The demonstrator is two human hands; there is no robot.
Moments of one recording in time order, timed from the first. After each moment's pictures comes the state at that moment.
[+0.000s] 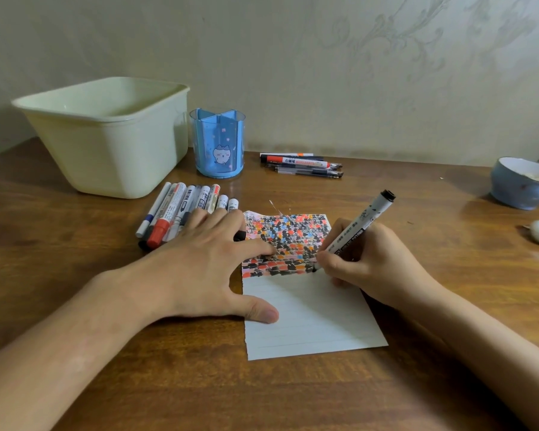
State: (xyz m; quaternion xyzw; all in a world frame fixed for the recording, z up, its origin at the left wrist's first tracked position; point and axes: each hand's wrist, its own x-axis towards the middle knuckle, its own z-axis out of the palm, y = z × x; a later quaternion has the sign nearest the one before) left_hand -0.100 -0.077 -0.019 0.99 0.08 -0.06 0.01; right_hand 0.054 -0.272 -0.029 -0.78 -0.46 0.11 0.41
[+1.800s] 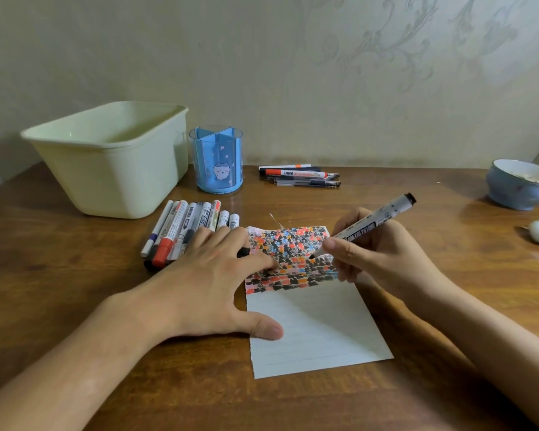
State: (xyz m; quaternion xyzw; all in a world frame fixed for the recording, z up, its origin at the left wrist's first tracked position) left_hand -0.099 -0.078 -0.020 1.00 0.08 -0.05 0.02; right_hand 0.064 -0.275 -0.023 -0.71 -0.42 0.15 0.54
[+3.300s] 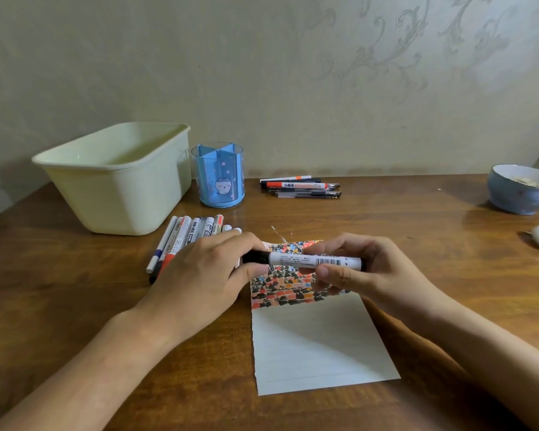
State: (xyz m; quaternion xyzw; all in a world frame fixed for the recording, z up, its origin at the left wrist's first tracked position) left_hand -0.099 -0.079 -0.015 0.96 0.06 0.23 0.16; right_hand 0.054 -0.276 -0.021 -0.67 -0.44 0.24 0.55
